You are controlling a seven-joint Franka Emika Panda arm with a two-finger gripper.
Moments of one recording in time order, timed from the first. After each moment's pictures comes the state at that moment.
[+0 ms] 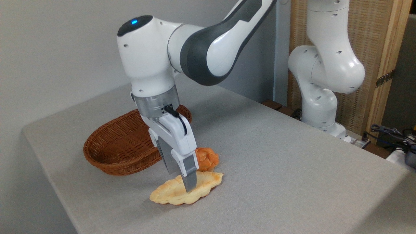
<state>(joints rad) -0.11 0.07 0.07 -1.95 0.05 2.00 0.80</state>
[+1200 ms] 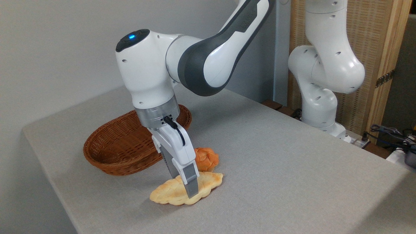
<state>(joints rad) -0.11 0.11 0.07 -1.95 0.06 2.00 0.84</state>
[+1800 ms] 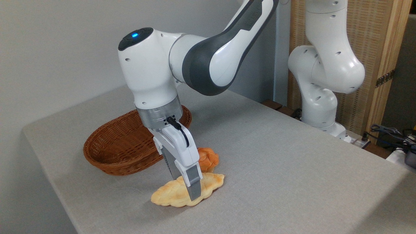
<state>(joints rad) -0.11 0.10 0.09 -1.94 0.06 2.00 0.86</state>
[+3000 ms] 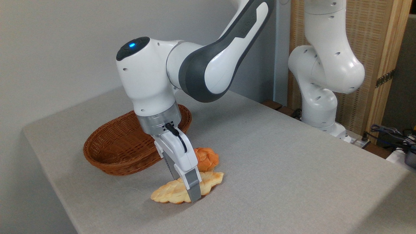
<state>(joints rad) -0.12 0.13 0.09 -1.95 0.06 2.00 0.86</state>
